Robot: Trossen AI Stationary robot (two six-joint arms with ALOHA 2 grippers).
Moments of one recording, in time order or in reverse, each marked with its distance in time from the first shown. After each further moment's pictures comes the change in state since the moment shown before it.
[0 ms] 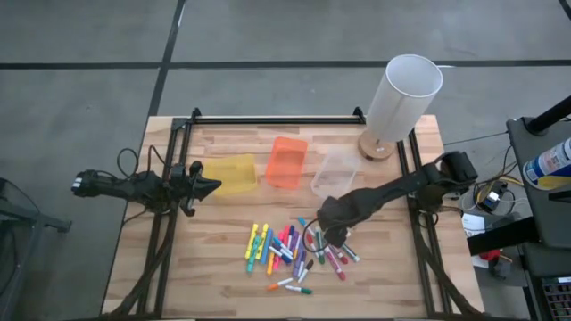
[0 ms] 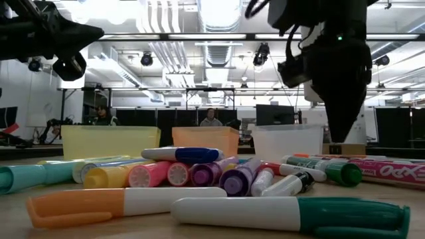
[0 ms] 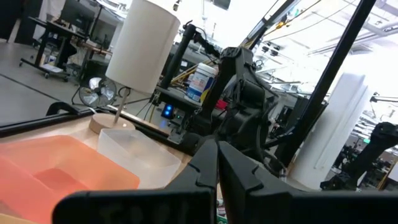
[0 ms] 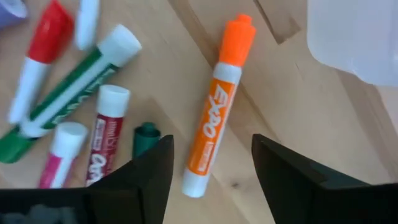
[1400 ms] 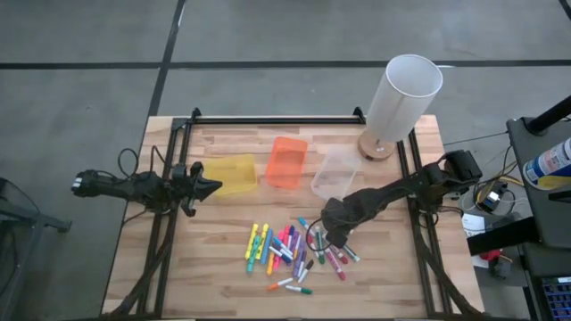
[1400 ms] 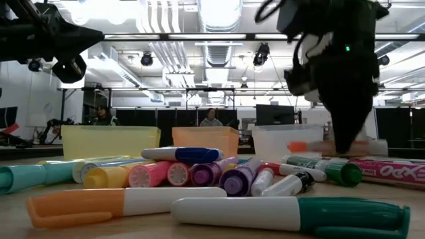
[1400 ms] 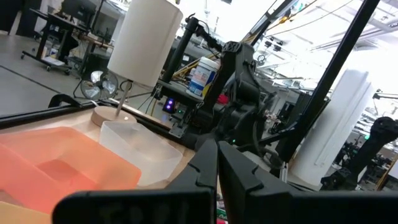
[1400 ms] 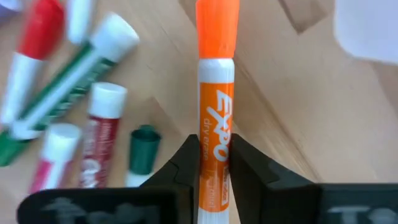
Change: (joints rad) left arm 0.000 0.000 0.000 -0.028 0.000 -0.018; right arm -0.003 -0.050 -0.109 0.147 -0.028 0.007
